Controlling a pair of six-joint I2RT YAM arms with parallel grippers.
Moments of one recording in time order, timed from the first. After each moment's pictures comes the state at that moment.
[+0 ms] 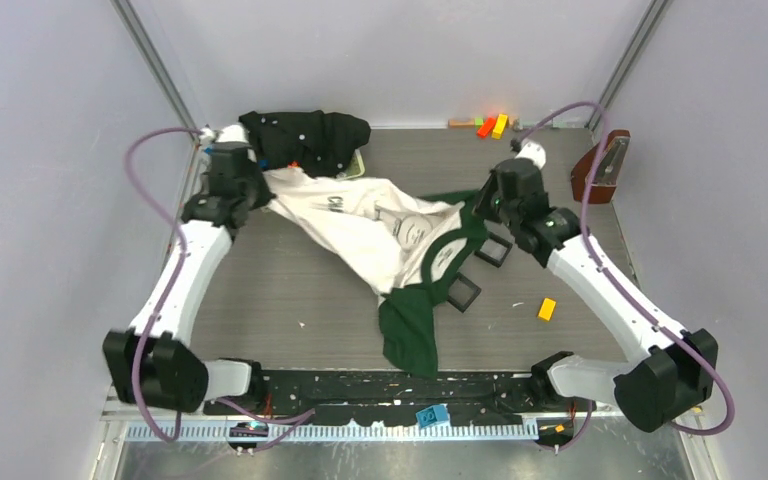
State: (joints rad) left arm -0.20 1.34 1.18 -0.49 -0.17 -0.36; right arm 0.45 1.21 1.04 -0.42 0.24 0.60
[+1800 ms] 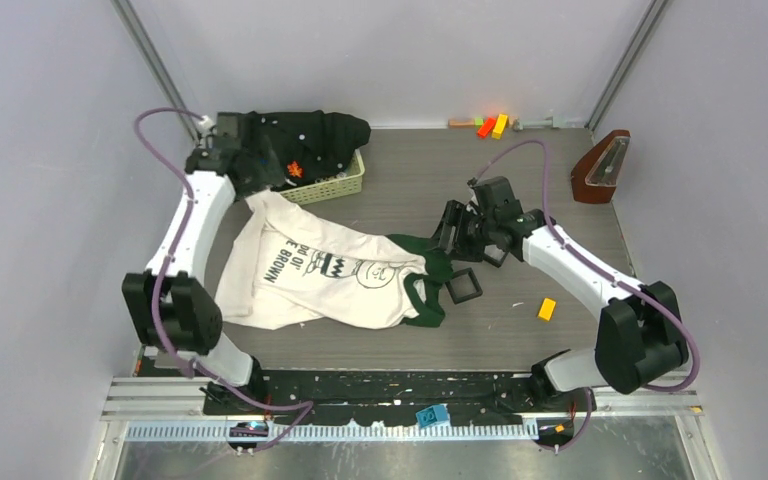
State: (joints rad) left arm -0.02 1.63 1.60 -0.86 -0.22 -0.47; right arm 0.41 1.38 0.97 -0.45 -0.32 0.73
